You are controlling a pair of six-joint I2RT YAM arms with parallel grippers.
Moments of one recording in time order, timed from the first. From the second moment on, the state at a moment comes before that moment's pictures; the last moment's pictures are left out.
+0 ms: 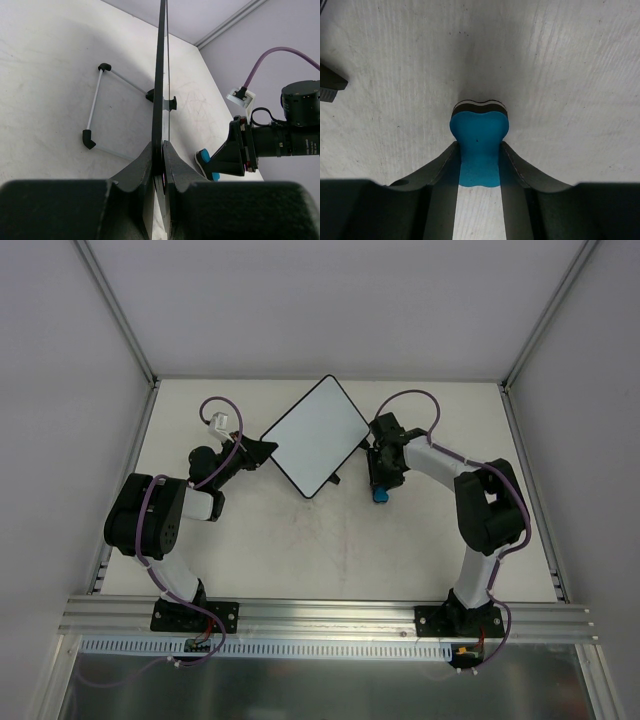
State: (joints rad) left arm -0.14 1.72 0.53 1.19 0.52 -0.80; right arm 0.47 1.86 1.28 -0.65 0.04 0.30
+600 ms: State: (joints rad) left arm -0.14 1.72 0.52 1.19 0.52 -0.80; right arm 0.47 1.86 1.27 -0.63 0.04 0.30
